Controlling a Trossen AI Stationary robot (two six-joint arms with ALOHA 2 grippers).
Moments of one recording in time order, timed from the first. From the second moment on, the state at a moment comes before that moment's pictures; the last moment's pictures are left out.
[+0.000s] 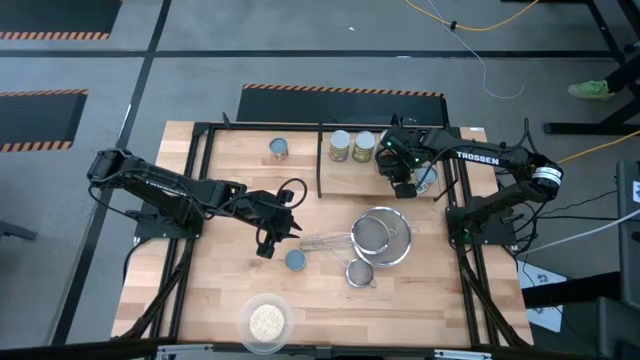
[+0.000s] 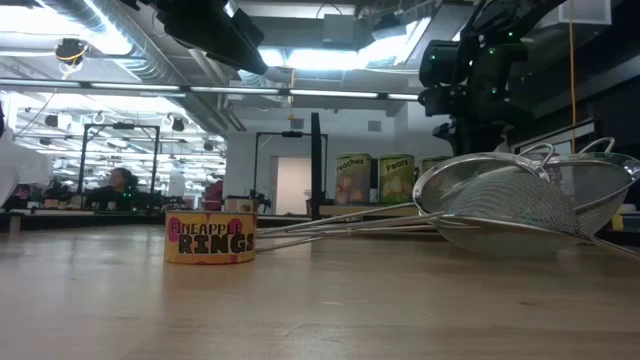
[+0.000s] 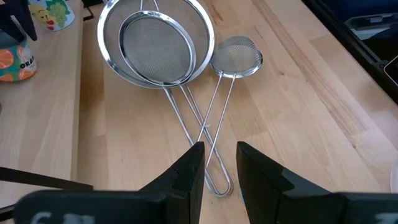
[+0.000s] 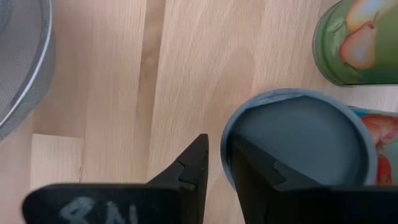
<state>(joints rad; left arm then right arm) -0.17 1.29 0.89 -0.24 0.00 0.13 -0.51 1.41 0.98 -0.85 -0.08 -0.63</state>
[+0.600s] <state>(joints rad) -0.17 1.29 0.89 -0.24 0.00 0.11 -0.51 1.41 1.05 -0.93 -0.08 -0.63</state>
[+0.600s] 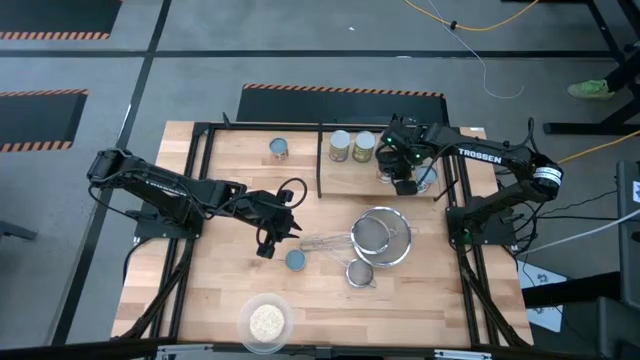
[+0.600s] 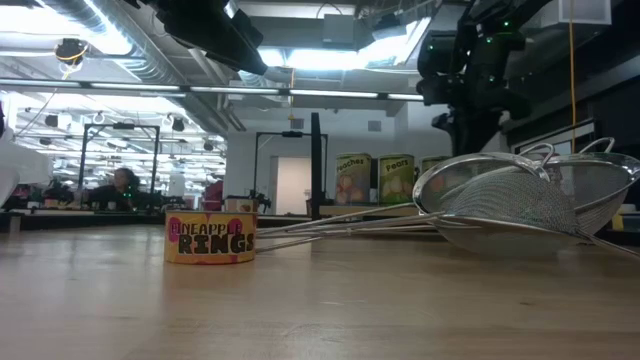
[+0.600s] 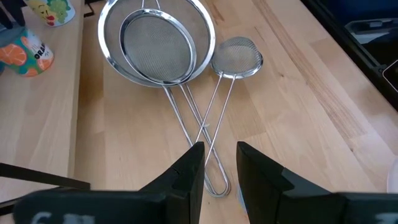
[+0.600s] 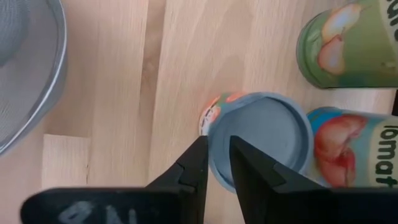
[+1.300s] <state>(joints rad) -0.10 1.29 0.89 -0.25 -0.31 -0.02 -0.27 1.41 1.18 -0.96 -0.08 -0.55</state>
